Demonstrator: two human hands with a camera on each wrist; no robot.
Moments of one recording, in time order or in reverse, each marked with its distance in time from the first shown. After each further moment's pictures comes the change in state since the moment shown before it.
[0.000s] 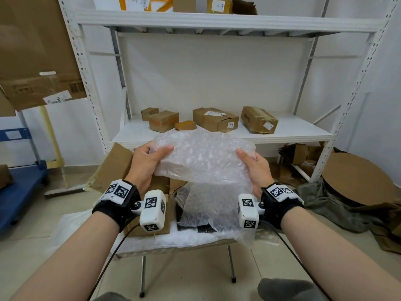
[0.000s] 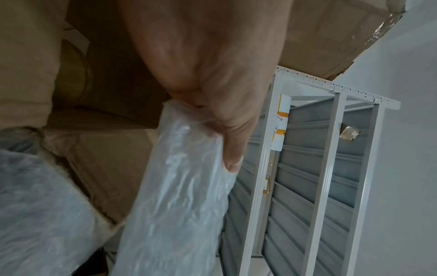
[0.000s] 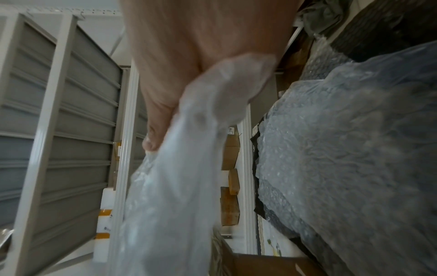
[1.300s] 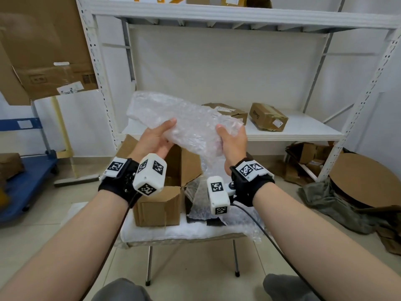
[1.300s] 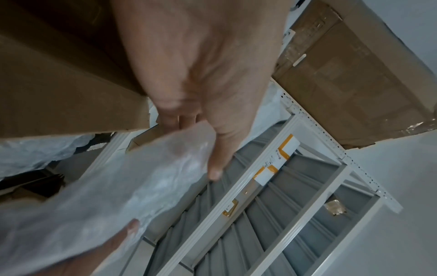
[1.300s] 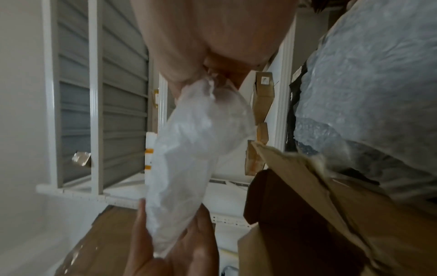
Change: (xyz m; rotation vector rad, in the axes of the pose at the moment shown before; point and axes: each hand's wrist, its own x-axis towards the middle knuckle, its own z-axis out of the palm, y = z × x) left_hand 0.014 0.038 -0.011 -0.462 -0.173 -0.209; right_hand 0.022 0.008 0.108 -0.174 0.117 -0.111
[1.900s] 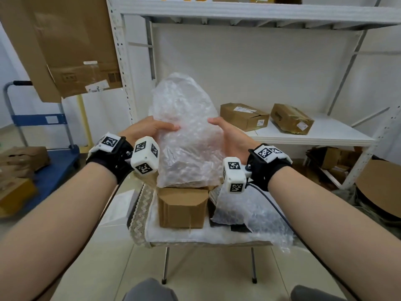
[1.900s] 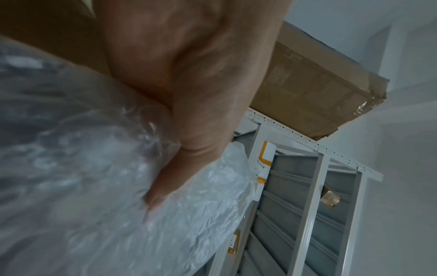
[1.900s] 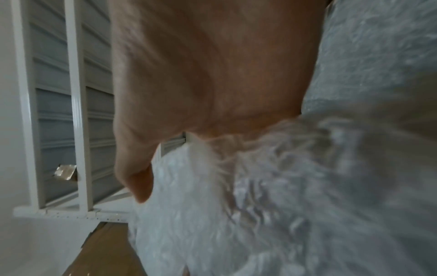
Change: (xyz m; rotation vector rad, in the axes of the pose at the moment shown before) left_hand 0.003 0.081 -0.059 0.771 0.038 -0.131; right_hand 0.000 -0.025 0.063 -0.153 -0.731 0.355
